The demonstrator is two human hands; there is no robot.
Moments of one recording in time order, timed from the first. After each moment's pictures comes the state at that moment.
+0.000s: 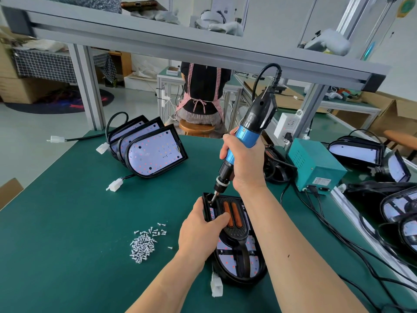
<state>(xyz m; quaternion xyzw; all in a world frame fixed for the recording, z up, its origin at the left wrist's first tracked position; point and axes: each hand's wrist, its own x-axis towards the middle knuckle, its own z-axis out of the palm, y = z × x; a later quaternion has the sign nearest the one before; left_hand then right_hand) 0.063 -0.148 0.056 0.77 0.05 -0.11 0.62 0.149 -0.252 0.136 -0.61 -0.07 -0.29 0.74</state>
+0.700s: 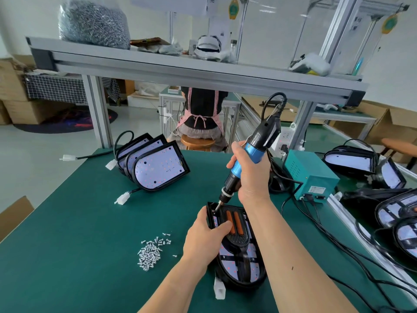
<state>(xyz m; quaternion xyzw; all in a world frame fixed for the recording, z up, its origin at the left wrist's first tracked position) 0.058 -0.148 0.066 0.77 0.04 -0.14 0.62 0.132 -0.264 0.141 -0.57 -0.01 -0.32 0.76</state>
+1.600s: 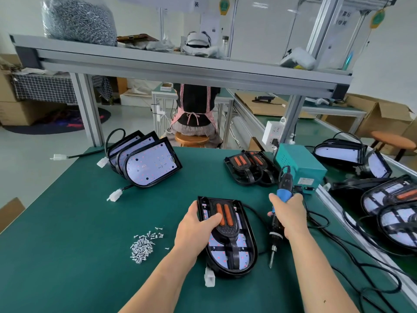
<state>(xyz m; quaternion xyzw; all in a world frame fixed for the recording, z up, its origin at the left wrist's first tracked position) 0.058 -0.146 0.063 0.76 0.02 -0.13 0.64 0.073 -0.386 0.057 -0.77 0.37 -0.18 0.50</state>
